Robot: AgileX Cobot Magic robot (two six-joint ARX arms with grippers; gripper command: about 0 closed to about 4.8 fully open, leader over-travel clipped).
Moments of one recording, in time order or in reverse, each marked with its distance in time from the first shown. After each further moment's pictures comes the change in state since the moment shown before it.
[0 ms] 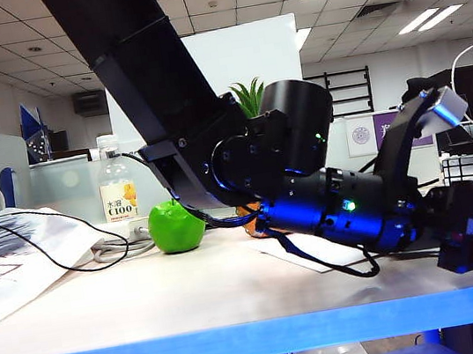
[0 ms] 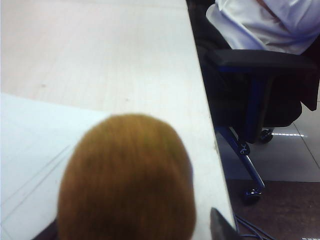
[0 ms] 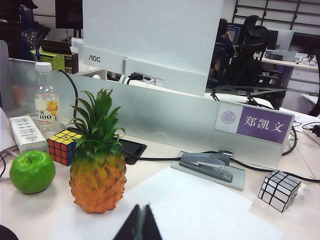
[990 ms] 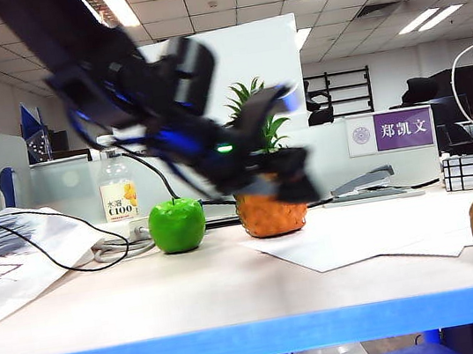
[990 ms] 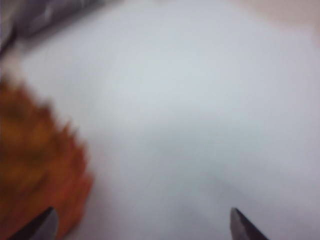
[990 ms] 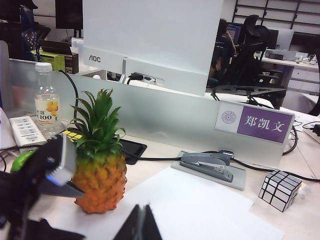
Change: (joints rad) left arm 0.272 -0.237 0.002 -0.346 -0.423 0.080; right arm 0.000 0.000 0.000 0.000 0.000 0.003
